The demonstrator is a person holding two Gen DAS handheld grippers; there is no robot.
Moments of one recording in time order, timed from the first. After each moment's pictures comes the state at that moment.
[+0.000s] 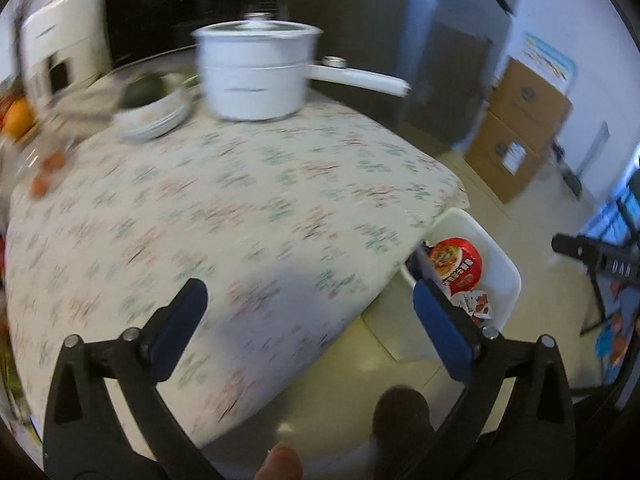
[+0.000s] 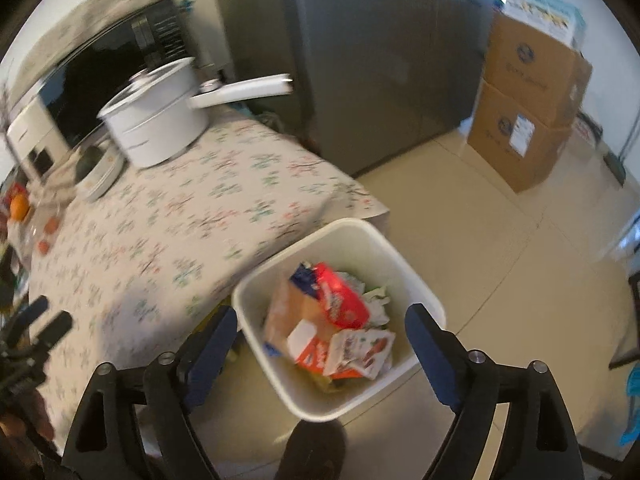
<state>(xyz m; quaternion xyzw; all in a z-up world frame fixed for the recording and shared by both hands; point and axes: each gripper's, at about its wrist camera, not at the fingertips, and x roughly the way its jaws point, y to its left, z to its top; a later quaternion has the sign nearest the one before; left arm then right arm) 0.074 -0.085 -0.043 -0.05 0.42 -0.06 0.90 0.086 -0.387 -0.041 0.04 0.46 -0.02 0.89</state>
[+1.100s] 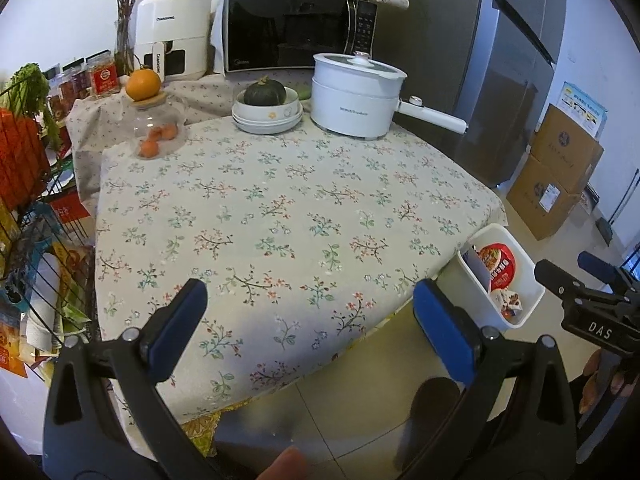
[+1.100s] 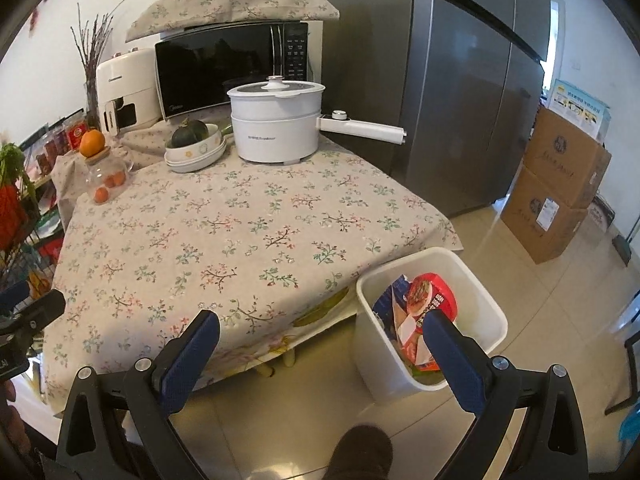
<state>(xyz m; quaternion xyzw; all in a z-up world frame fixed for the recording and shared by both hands) -0.033 -0.002 -0.026 -0.07 0.37 0.03 0.93 -0.007 -0.224 -0.037 -0.03 0.36 0.03 0.93</state>
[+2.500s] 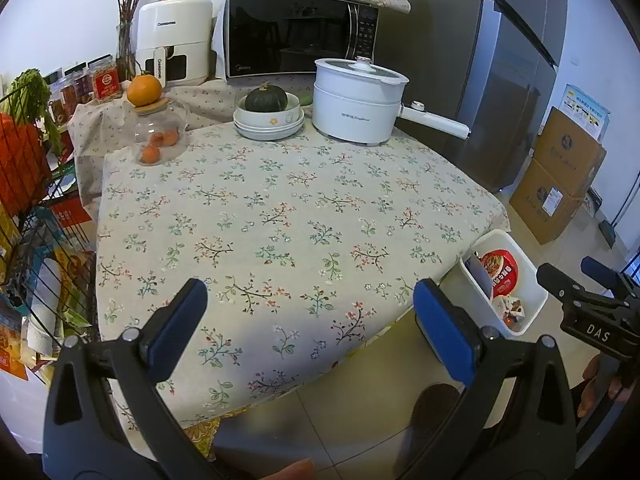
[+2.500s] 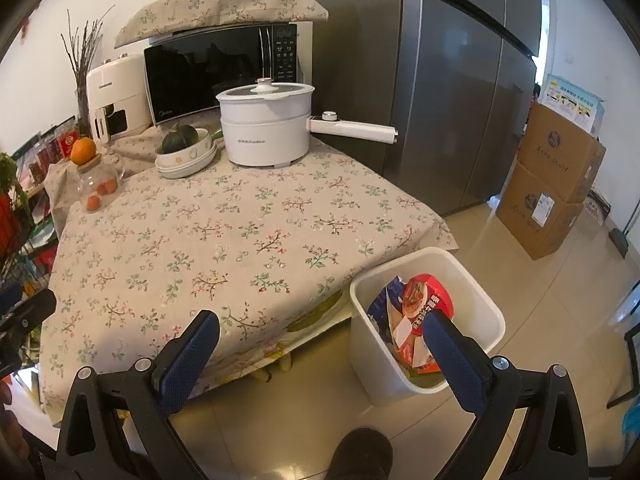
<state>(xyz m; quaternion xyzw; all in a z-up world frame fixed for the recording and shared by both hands) -0.030 -0.006 -0.025 -0.06 0.36 0.04 0.93 -0.003 -0.232 -0.037 -0.02 0.36 0.02 0.93</state>
